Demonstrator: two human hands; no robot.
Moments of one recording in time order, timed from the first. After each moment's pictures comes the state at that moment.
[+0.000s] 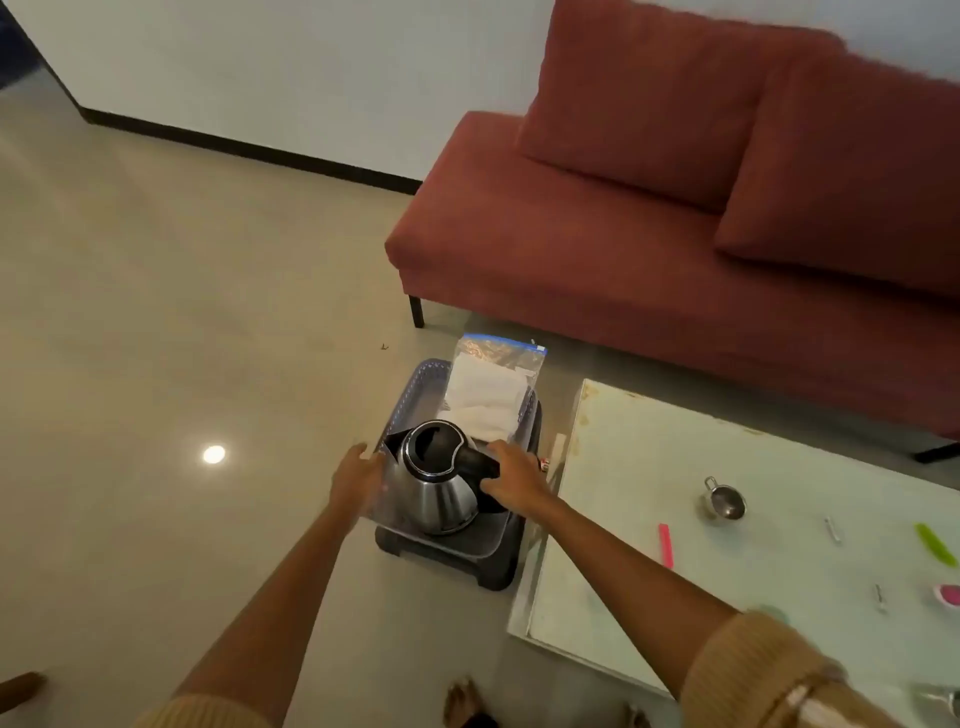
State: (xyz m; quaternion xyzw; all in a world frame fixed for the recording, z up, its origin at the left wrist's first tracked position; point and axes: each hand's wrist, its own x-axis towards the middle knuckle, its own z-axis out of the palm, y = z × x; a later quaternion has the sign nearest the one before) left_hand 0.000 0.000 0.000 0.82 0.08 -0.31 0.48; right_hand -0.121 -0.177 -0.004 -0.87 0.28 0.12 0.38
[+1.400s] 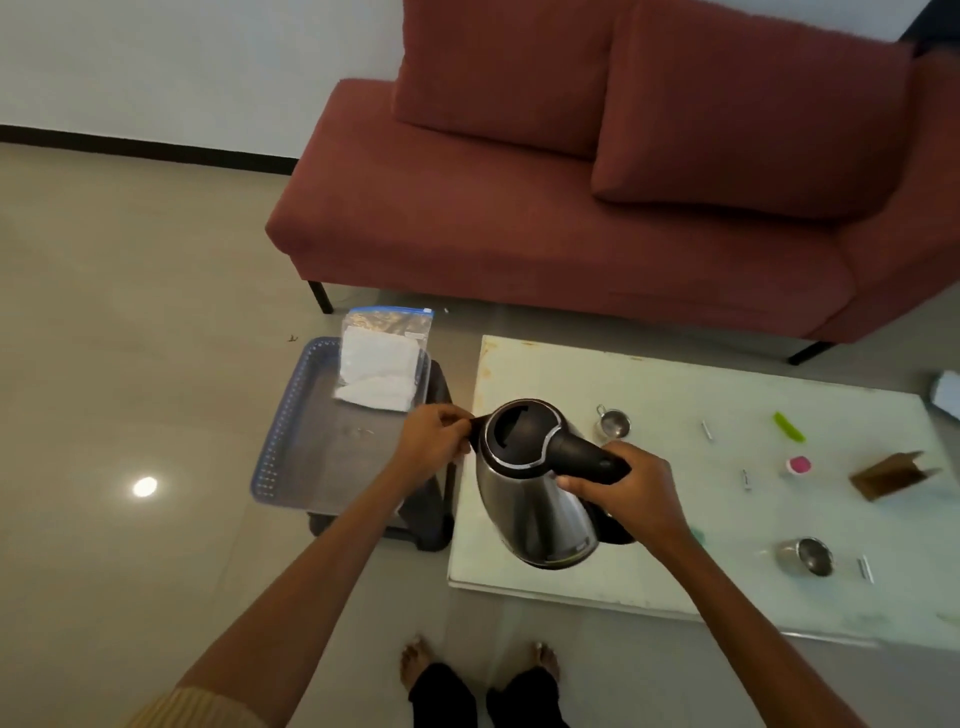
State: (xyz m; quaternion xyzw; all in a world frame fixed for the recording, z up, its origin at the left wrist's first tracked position) left_hand -0.153 -0.148 0.070 0.79 -0.24 -0.37 0.43; right_hand -0.367 -0.248 0.109 -0.80 0.45 -0.10 0.39
